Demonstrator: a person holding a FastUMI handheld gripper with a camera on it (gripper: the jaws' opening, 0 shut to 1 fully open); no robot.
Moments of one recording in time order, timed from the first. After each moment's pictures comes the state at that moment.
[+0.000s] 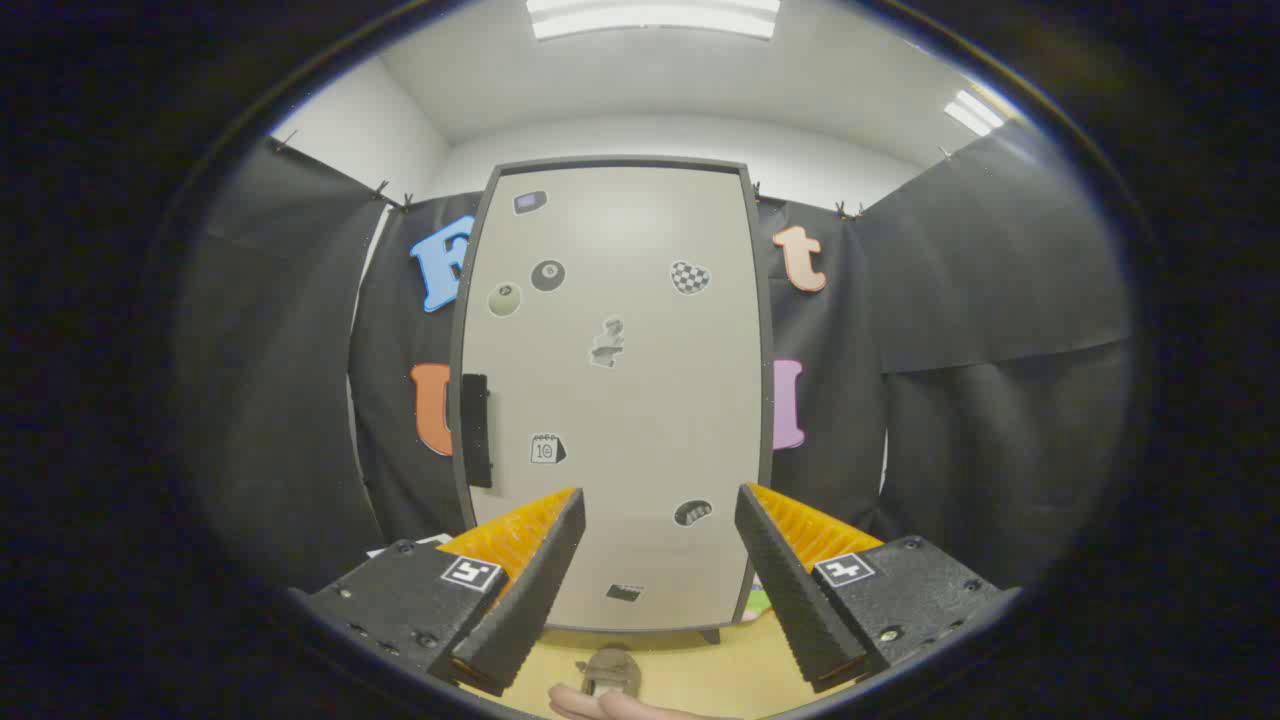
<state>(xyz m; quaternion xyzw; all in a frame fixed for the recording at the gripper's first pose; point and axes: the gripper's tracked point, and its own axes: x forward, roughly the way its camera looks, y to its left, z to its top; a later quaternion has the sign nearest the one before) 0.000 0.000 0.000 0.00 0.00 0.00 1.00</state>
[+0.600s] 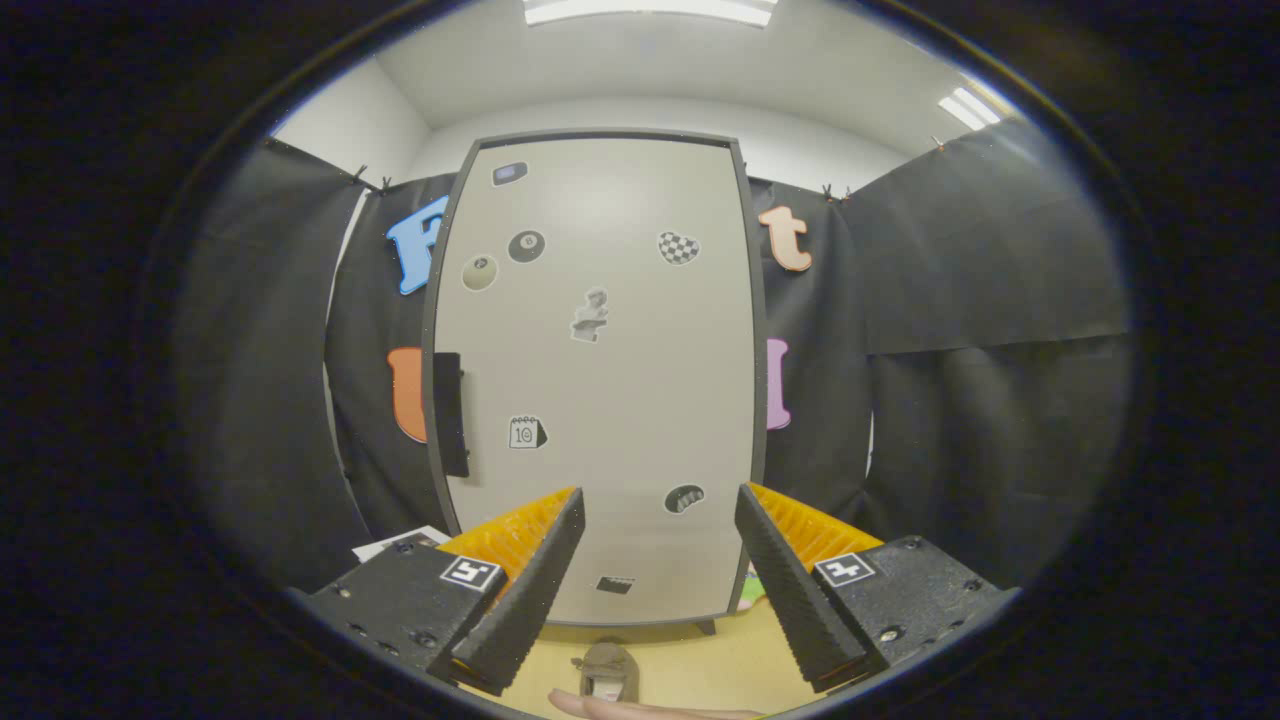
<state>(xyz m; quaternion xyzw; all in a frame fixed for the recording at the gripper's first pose) 0.024 0.004 -0.016 0.01 0.03 -0.02 1.00</state>
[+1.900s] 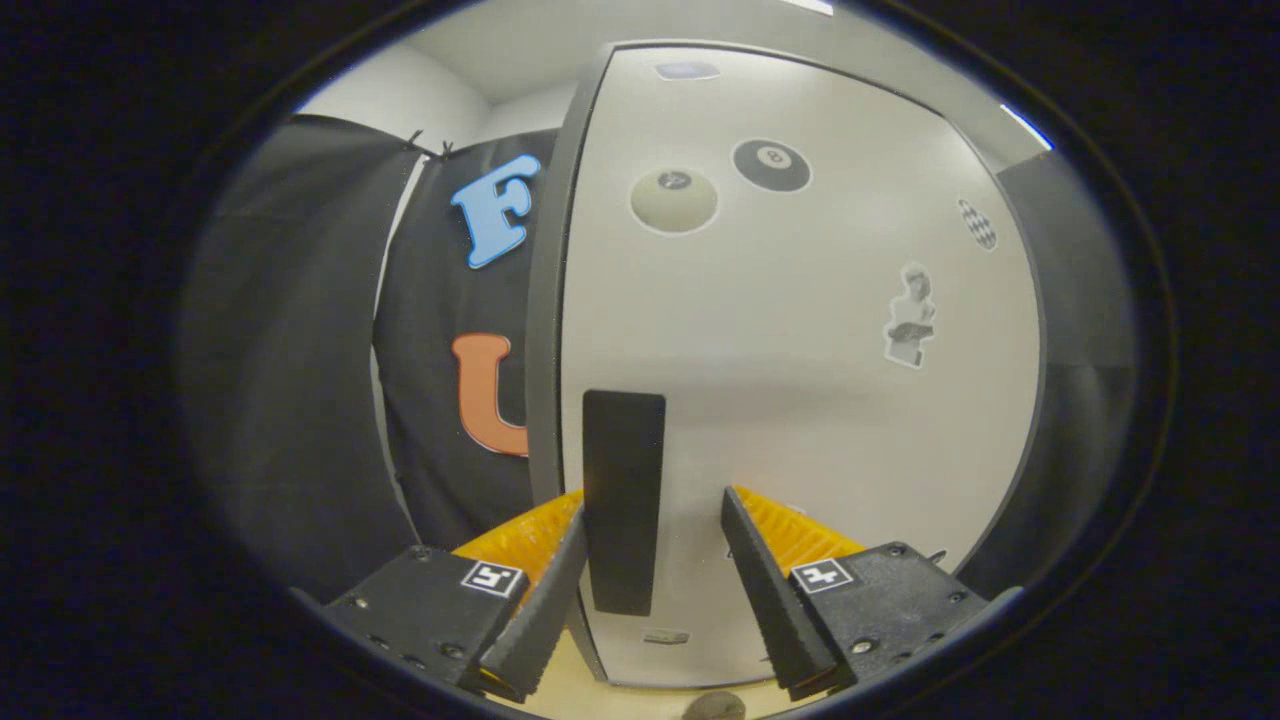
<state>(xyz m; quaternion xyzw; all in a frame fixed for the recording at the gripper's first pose) 0.182 0.202 0.010 -0.01 0.04 0.09 0.99</state>
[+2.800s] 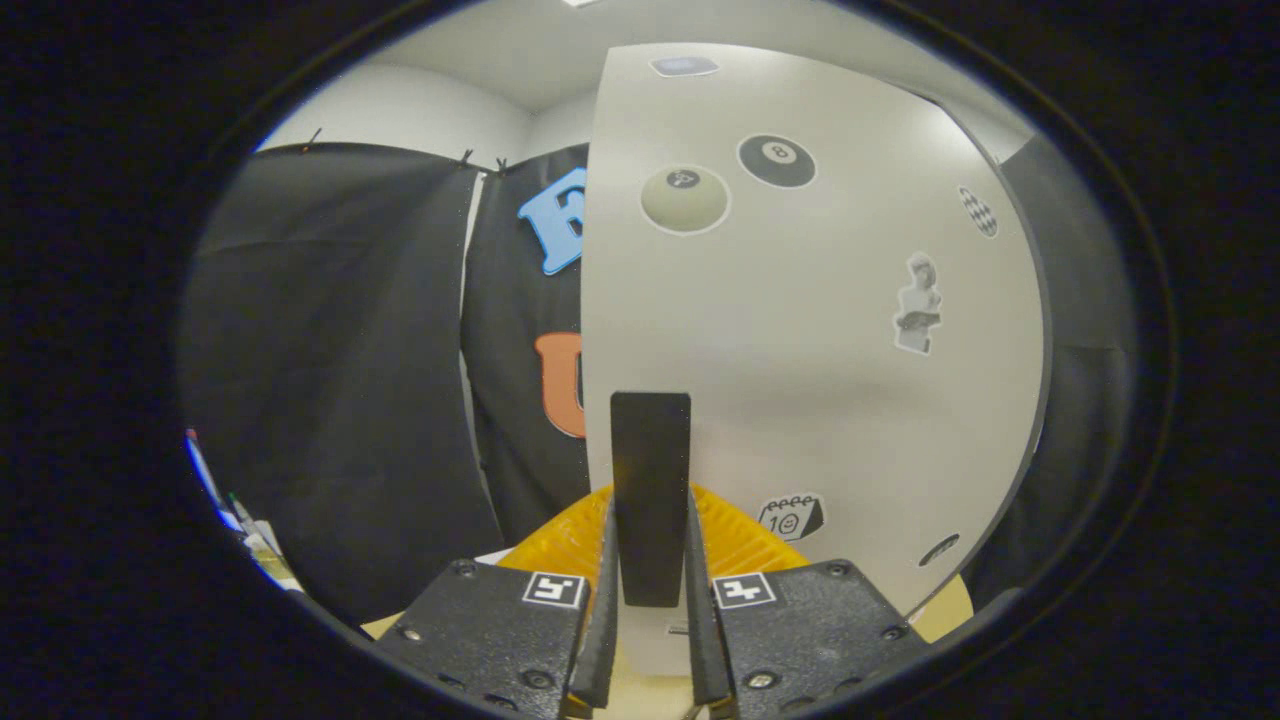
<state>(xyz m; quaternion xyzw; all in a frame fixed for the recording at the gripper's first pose) 0.135 0.195 0.001 0.01 0.09 0.23 0.97</state>
